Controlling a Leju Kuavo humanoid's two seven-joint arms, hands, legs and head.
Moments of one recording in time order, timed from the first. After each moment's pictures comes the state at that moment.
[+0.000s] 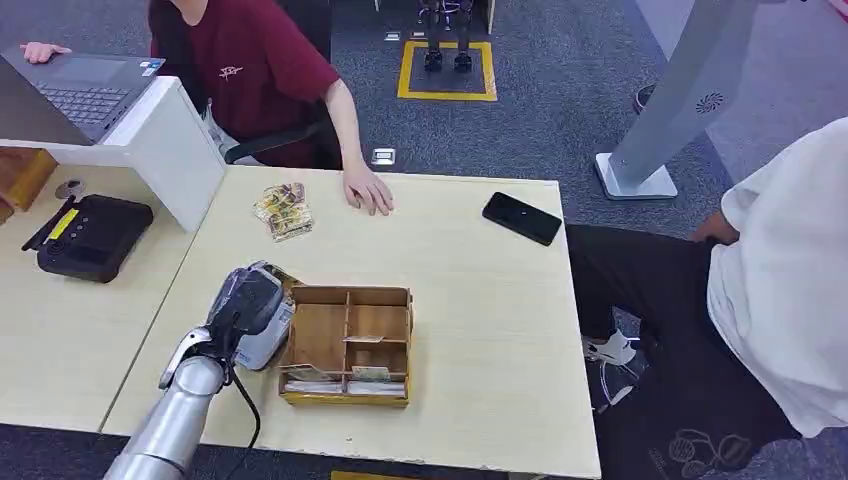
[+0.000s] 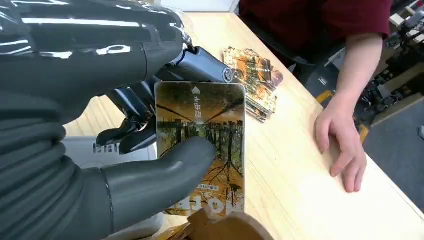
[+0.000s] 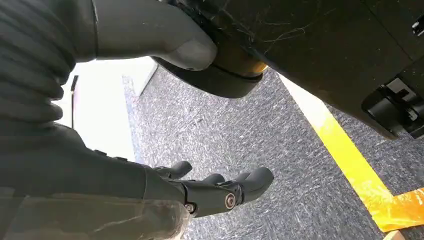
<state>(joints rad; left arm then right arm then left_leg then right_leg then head) -0.36 0.05 -0.11 -1.05 -0.54 -0.01 -0.23 -0.18 0.20 -0.26 -0.23 1.22 0.12 0.22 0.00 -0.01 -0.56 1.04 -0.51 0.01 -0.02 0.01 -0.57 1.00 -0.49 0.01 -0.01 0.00</state>
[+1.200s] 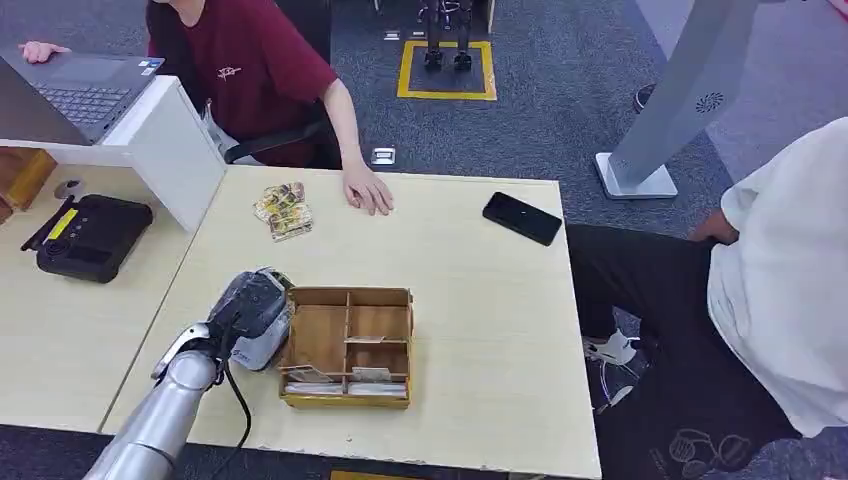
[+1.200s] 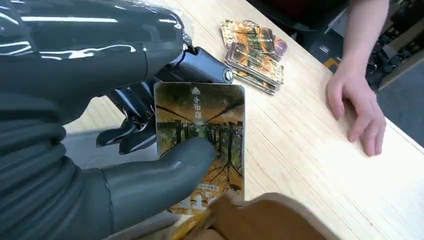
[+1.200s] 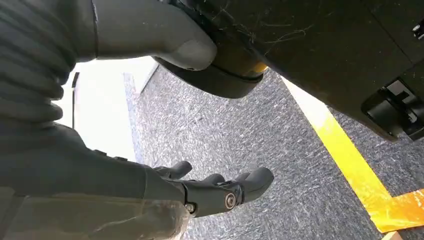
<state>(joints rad) -0.39 0.11 -0.15 -1.00 -0.55 -0.13 -0.25 -0.18 0.19 -0.26 -0.23 1.23 0.12 0.22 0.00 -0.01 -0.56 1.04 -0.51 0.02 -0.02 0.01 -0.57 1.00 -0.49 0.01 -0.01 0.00</state>
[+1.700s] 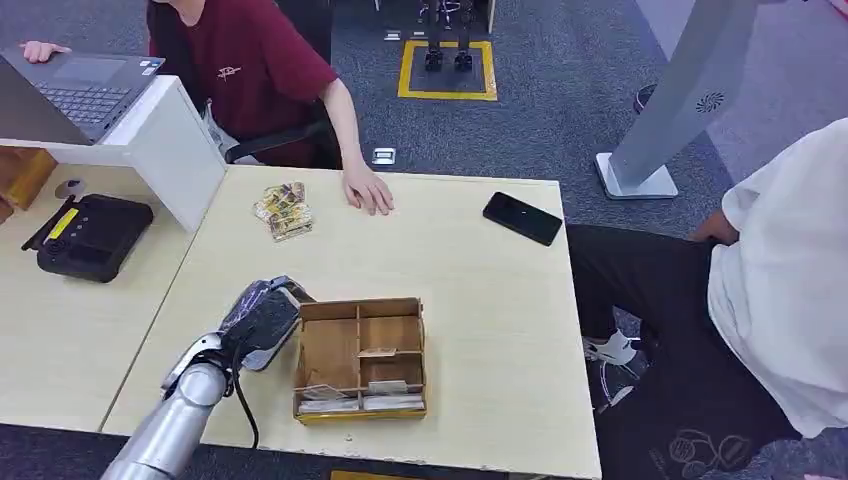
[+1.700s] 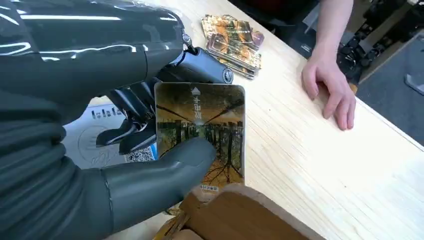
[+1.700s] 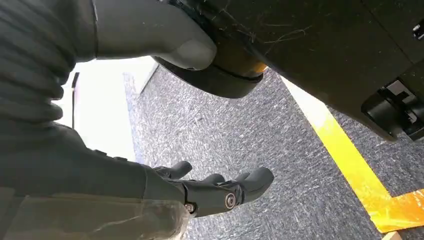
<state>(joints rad) -0.33 0.10 -0.22 -1.10 -0.56 -0.10 -0.23 -0.18 0.19 -0.26 -0.23 1.23 0.12 0.22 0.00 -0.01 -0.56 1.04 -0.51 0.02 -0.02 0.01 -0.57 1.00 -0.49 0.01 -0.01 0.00</state>
